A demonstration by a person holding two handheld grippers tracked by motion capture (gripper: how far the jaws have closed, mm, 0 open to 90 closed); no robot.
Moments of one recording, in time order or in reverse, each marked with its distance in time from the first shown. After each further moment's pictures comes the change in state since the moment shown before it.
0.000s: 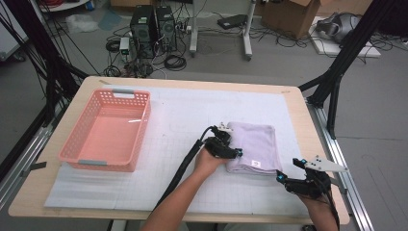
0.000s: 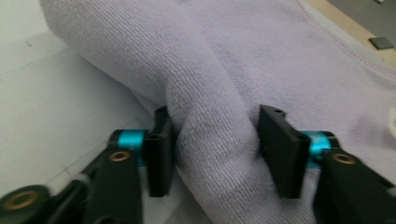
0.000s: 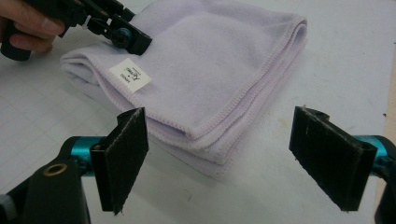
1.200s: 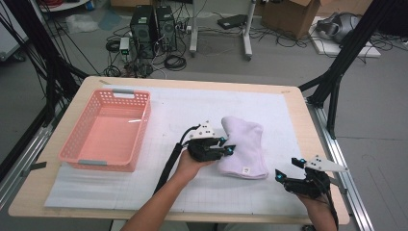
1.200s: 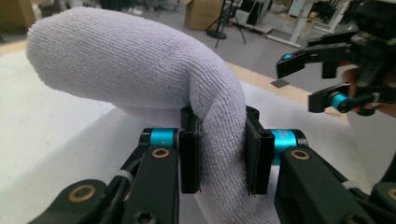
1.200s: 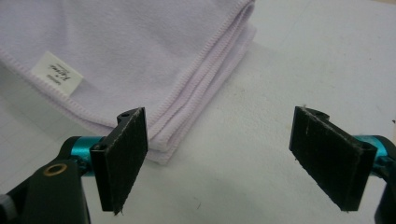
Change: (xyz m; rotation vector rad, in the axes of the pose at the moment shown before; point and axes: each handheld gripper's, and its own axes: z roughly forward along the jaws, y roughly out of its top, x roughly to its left) left arm -0.007 -0.009 -0.082 -0.323 -0.197 0.248; right arm 0.003 0.002 0.000 -0.022 0.017 0.013
